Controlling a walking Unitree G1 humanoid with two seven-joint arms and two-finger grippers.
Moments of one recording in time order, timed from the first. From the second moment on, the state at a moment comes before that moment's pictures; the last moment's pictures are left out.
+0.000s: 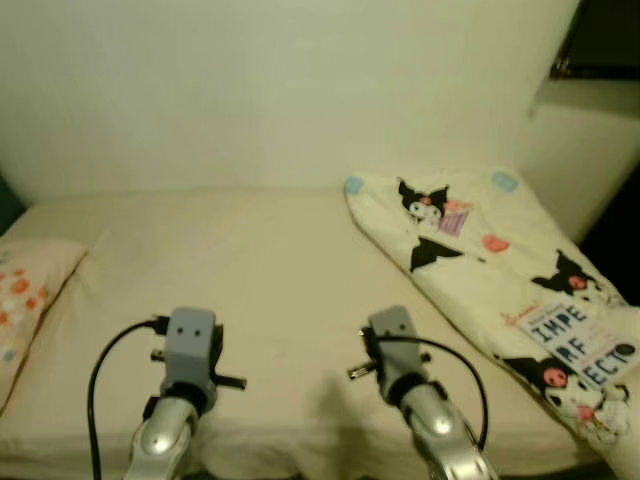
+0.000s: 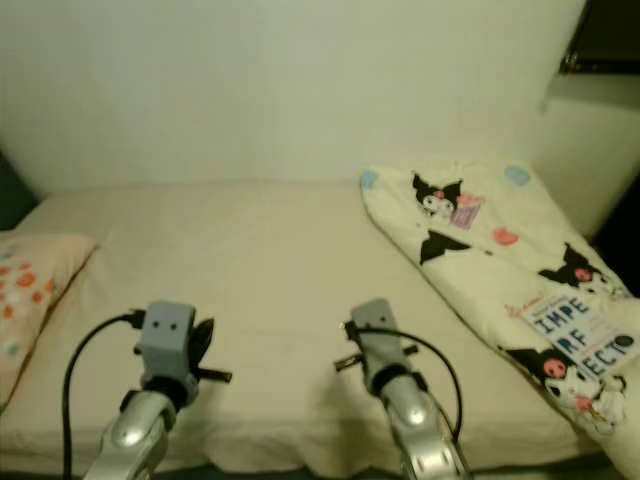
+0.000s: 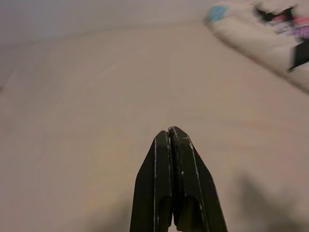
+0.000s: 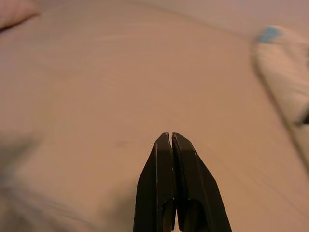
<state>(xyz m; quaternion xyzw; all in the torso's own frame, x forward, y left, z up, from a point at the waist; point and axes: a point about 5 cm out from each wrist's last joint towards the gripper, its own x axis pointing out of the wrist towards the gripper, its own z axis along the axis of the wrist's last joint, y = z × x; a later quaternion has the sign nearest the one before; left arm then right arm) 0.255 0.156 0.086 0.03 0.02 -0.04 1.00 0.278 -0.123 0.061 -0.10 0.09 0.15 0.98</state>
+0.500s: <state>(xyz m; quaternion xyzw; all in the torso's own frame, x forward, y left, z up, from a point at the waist) 0.260 0.149 0.087 0.05 0.02 -0.07 1.00 0.281 -0.130 0.064 -0.09 0.08 0.12 0.99</state>
